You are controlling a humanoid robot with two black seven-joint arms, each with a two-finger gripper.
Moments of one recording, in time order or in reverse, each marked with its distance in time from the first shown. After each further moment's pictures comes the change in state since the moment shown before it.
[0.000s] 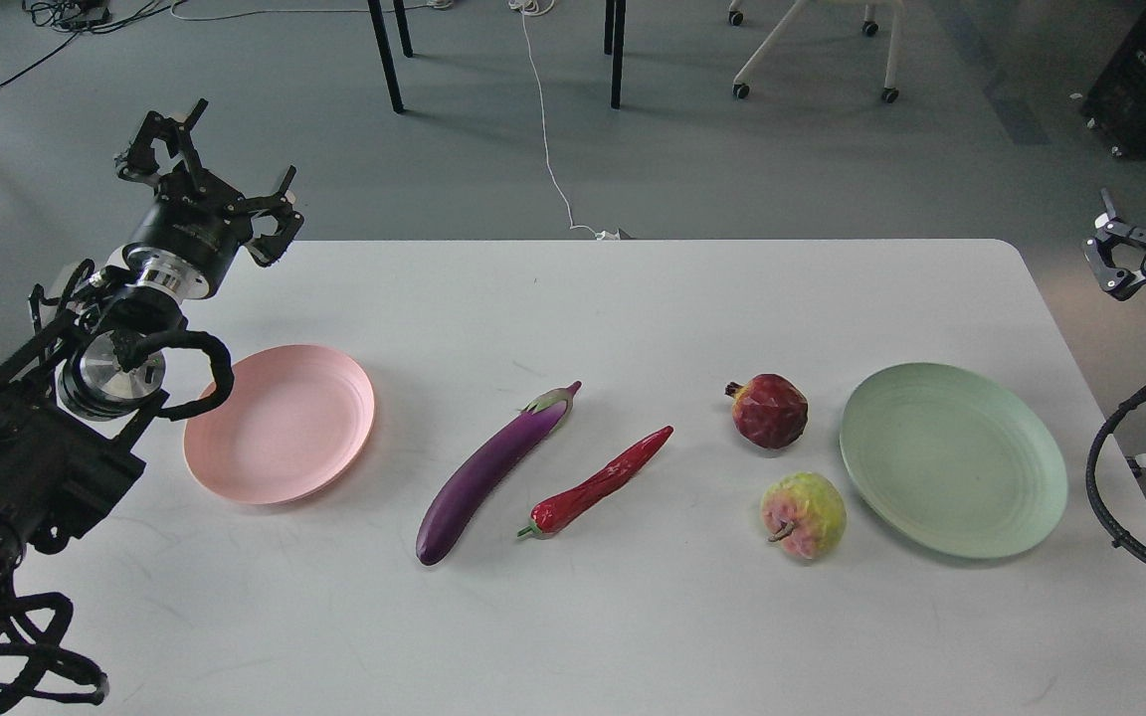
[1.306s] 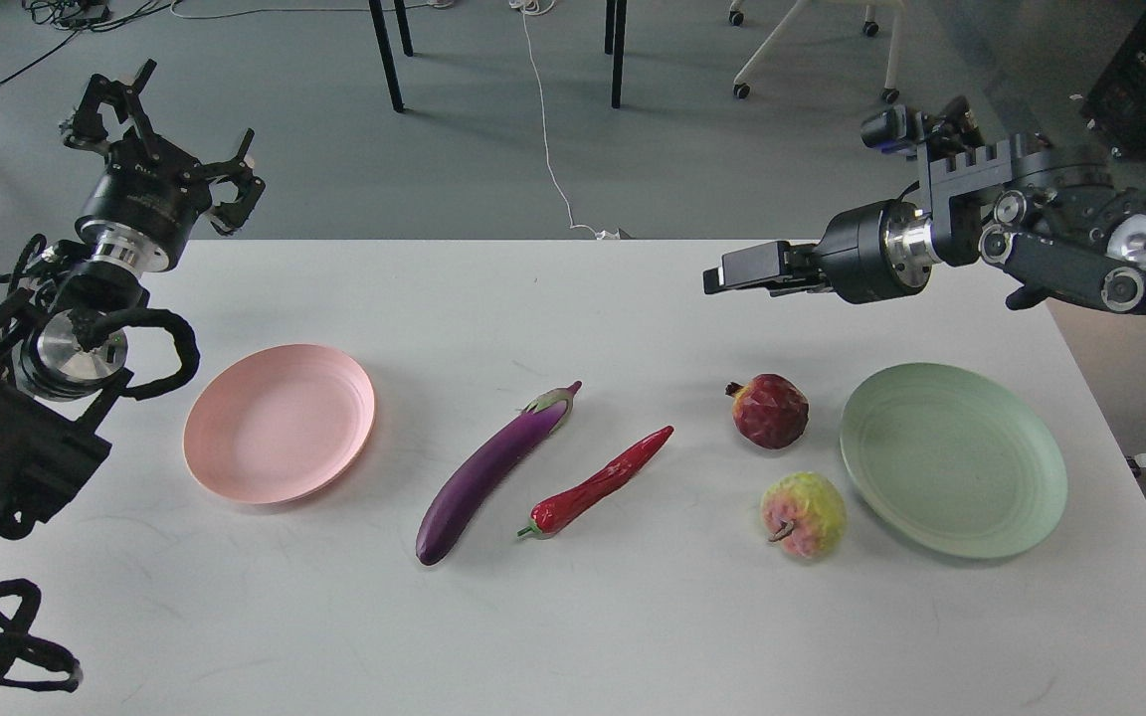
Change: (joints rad) left arm -0.013 0.056 -0.018 -0.022 -0.010 -0.021 -0.019; right arm 0.917 0.234 -1.310 0.172 -1.096 0.000 -0.046
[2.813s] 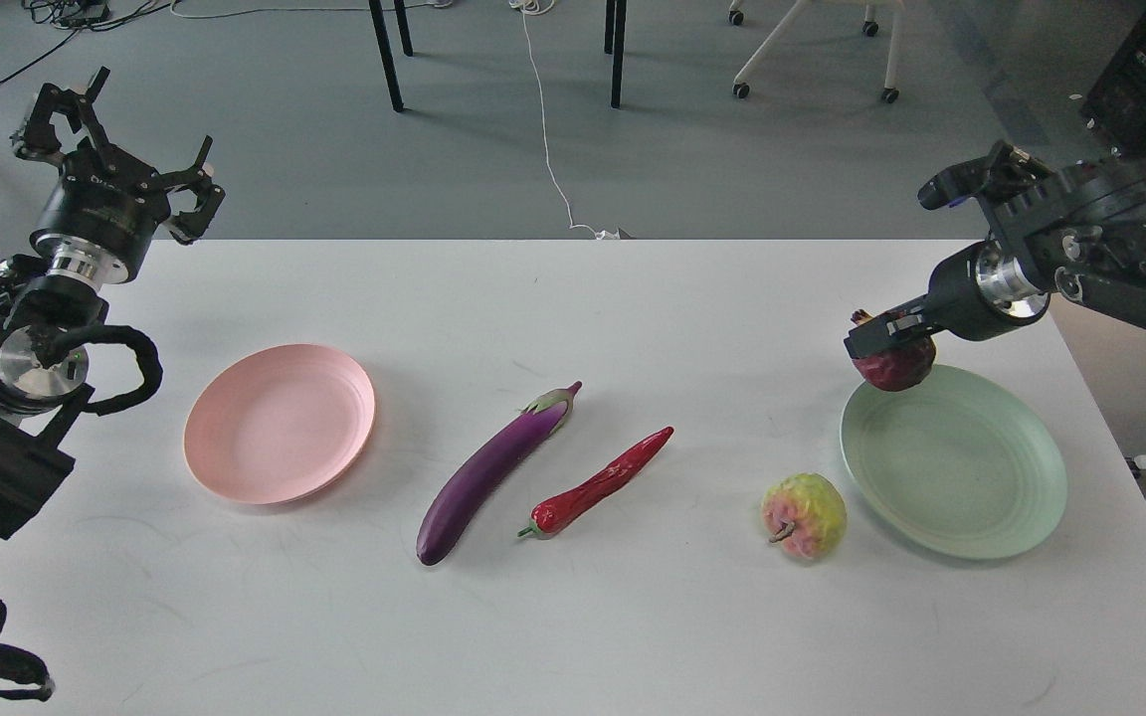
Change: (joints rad) left arm 0.030 0.051 0.000 0.013 -0.001 -0.028 -0.022; right arm 0.048 -0.100 -0.319 -0.026 -0.133 -0.017 0.000
